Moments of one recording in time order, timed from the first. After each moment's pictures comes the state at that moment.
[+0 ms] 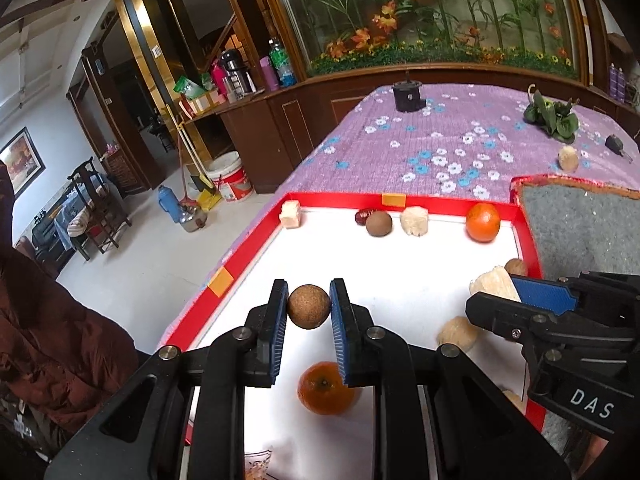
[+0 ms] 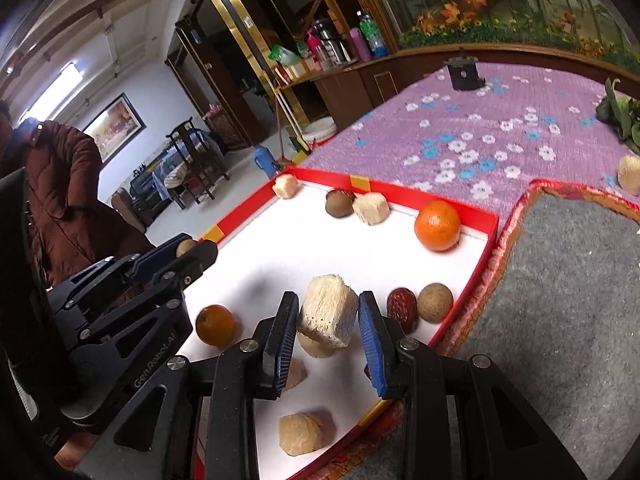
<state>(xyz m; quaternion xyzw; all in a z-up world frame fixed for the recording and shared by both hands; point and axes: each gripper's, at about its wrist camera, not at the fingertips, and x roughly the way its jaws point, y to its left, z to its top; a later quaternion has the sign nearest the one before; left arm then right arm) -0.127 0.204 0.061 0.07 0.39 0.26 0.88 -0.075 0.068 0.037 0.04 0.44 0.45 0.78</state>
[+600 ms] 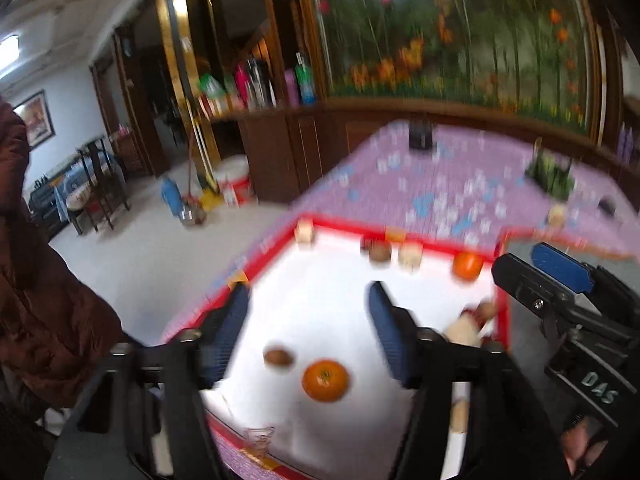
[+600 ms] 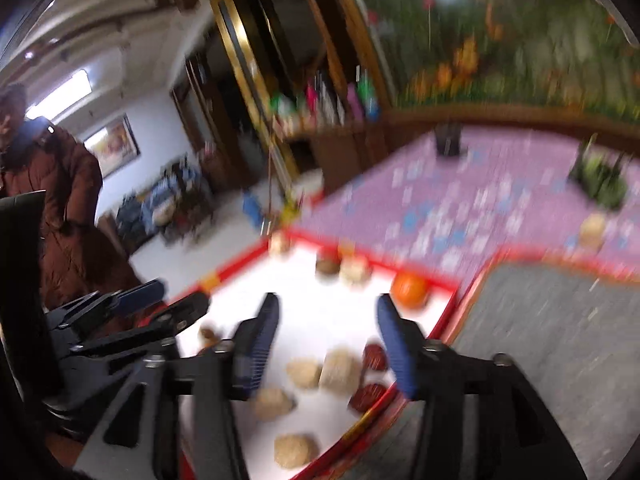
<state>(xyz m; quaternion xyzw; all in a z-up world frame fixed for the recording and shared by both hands) -0.171 0.199 0.109 0.01 0.31 0.28 0.91 -0.105 0.026 0.082 0.06 0.26 0.42 0.87</state>
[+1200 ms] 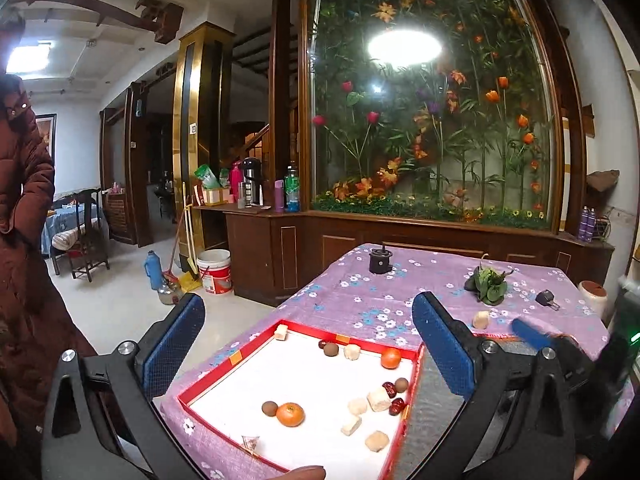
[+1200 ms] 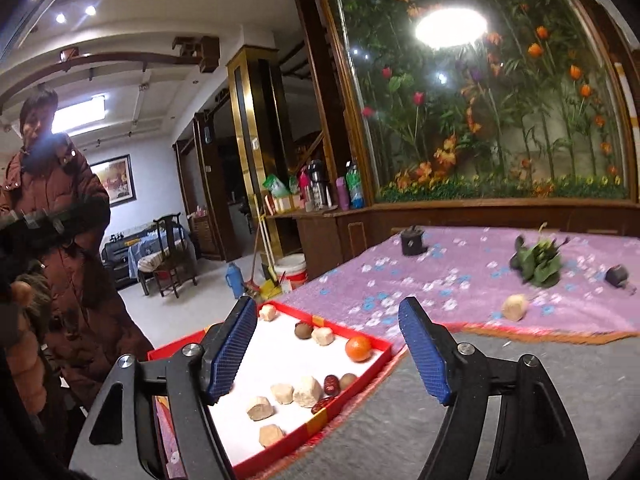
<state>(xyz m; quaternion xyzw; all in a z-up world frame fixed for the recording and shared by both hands) -0.257 0.147 0.199 -0.01 0.14 0.25 0.96 -0.163 -0.066 0.130 0.07 0.15 0.39 0.90</state>
